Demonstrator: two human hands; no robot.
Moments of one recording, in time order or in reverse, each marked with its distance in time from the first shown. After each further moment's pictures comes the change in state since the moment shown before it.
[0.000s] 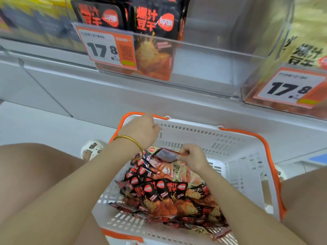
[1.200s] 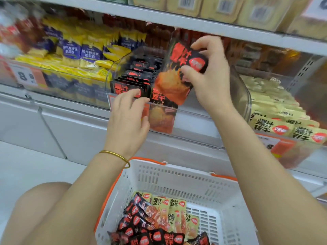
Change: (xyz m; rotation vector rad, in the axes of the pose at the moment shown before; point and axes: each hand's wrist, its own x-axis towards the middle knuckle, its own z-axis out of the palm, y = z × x) left_hand -0.003 -0.013 -0.098 -0.051 0.944 0.452; right_hand -0.037 -0.285 -0.172 0.103 0.773 -0.924
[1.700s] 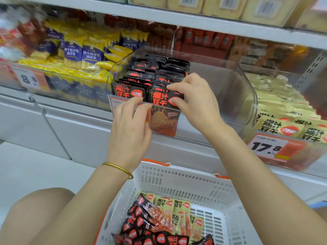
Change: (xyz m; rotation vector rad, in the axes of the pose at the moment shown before) left_hand -0.012 0.006 0.000 -0.003 0.015 0.018; right_hand -0.022 0.027 0.020 -0.486 -0.352 -0.044
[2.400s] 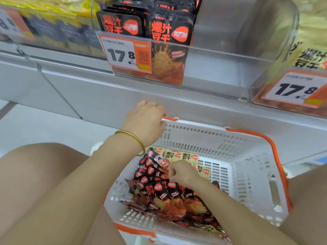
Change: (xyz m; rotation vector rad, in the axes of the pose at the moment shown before) left_hand -0.048 0.014 0.027 0.192 -0.798 -0.074; right_hand -0.245 0.018 0.170 0.235 -1.136 0.438
